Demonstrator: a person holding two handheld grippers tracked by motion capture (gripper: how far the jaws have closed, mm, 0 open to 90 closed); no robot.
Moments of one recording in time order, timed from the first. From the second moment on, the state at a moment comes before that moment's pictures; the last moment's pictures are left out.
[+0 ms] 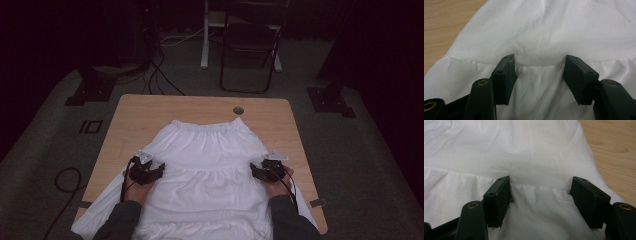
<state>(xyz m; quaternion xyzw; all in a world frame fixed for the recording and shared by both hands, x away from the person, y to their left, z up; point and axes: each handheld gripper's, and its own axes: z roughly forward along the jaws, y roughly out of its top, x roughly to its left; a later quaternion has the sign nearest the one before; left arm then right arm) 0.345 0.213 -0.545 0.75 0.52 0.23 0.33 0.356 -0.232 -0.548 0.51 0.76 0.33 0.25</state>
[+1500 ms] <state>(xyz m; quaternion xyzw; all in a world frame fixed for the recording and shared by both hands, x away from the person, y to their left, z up) 0.460 0.199 -0.543 0.75 0.53 0.24 0.32 0.461 -0.237 -0.547 0.54 0.74 0.32 0.26</state>
